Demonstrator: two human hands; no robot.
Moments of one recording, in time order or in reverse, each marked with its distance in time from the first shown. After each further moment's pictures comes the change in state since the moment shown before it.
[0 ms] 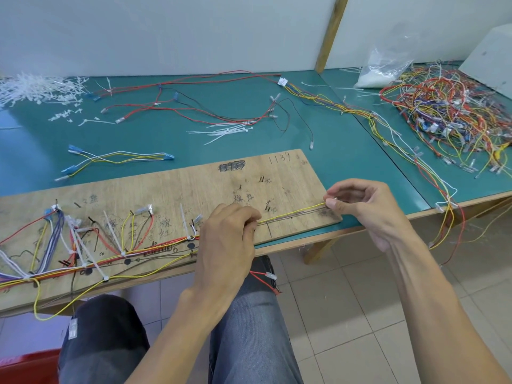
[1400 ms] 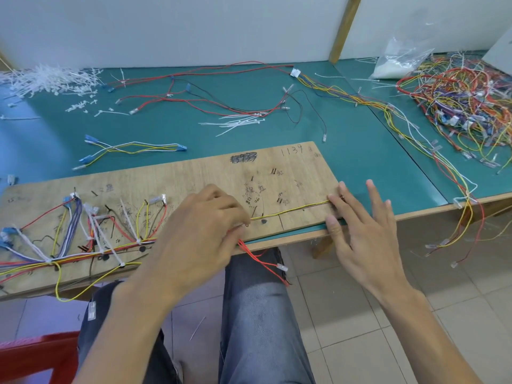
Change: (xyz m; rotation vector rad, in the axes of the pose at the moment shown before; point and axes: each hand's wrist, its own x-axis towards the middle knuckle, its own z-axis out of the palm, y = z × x) left_hand 0.007 -0.027 -0.072 0.308 -0.310 0.327; right_hand -0.064 0.042 0.042 -1.107 0.182 -0.388
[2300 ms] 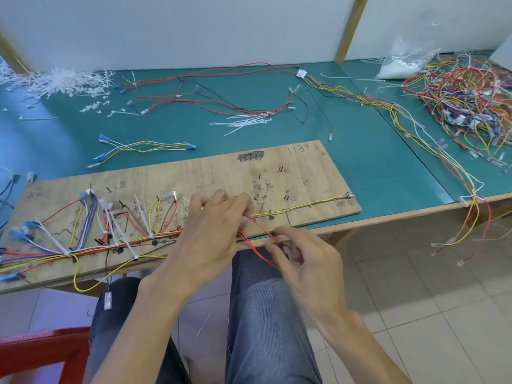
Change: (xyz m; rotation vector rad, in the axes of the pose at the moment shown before) left_hand -0.008 0.004 0.013 -0.045 -0.033 -0.122; right_hand -0.035 -0.104 0.027 0.539 0.111 -0.003
